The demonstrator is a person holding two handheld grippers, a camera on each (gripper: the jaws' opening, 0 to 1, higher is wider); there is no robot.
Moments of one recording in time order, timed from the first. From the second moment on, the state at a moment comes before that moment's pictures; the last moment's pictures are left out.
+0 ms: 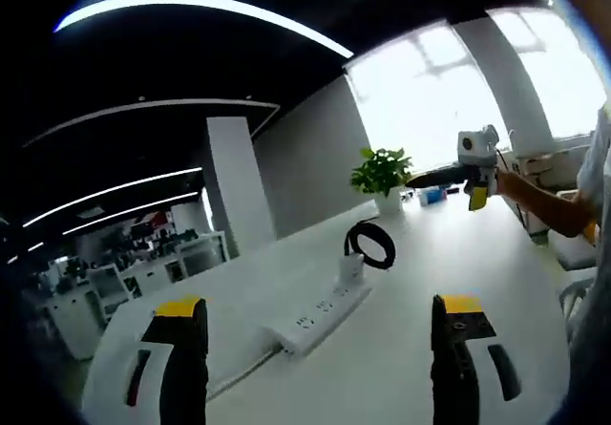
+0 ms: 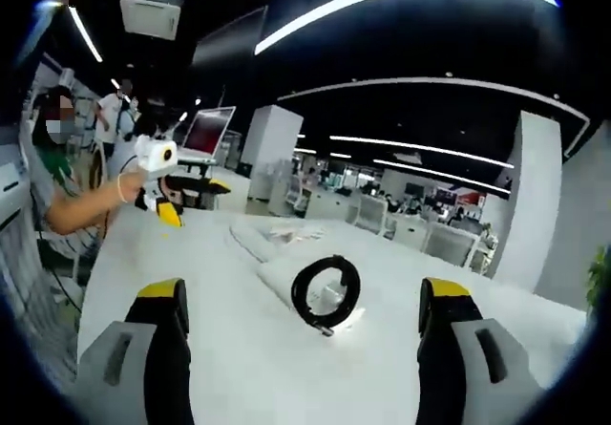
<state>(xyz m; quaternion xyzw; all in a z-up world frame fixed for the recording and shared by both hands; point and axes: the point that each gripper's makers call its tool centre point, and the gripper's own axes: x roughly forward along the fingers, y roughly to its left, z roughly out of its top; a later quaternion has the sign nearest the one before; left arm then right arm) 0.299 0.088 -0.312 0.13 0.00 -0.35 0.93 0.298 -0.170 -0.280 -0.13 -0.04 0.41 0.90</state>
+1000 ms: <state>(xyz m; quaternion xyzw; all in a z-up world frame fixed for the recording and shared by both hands) 0.262 0.100 -0.333 0.07 -0.01 -0.28 0.96 0.271 -0.185 -0.307 -0.14 -0.03 0.30 0.94</state>
